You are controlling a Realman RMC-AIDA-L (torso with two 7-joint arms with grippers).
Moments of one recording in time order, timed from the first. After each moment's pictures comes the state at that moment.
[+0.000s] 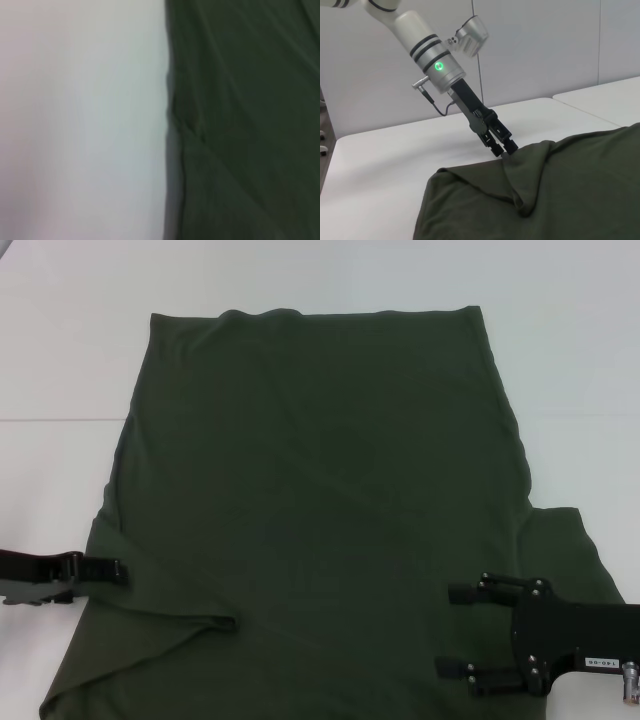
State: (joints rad) left arm -0.62 -2.07 0.59 0.87 2.67 1.28 -2.58; right arm 0.42 2.08 -0.84 -0.70 -1.93 -1.60 1.19
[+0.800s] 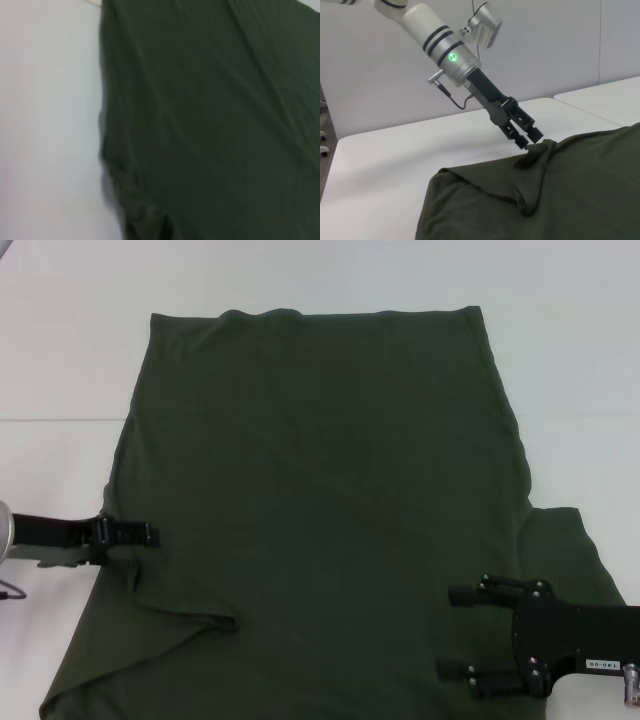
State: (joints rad) left arm -0.66 -2.06 0.59 0.83 2.57 1.26 -2.53; right arm 0.42 2.08 -0.84 -0.70 -1.93 -1.60 1.19
